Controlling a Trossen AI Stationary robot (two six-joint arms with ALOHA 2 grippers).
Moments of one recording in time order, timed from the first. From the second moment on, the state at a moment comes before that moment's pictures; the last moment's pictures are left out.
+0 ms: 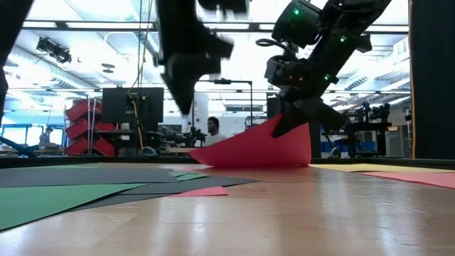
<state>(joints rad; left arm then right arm) -0.17 1.92 1.60 -1.22 -0.51 -0.64 0.00 1.61 0.90 -0.21 0.38 -0.58</state>
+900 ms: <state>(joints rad) -0.18 1.88 1.60 -0.92 -0.52 -0.39 0.01 1.65 0.90 -0.34 0.32 -0.92</state>
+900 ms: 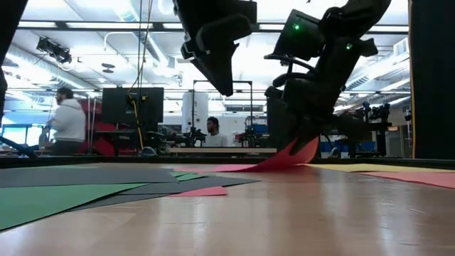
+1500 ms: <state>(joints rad) -0.19 1.98 1.53 -0.69 -0.41 -0.14 0.04 1.65 0.90 -0.30 0.32 -0.83</state>
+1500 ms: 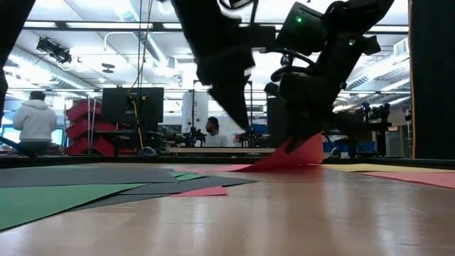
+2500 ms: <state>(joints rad) -0.14 2.00 1.34 -0.46 -0.60 -0.11 0.03 1.64 0.90 -0.24 0.32 -0.74</state>
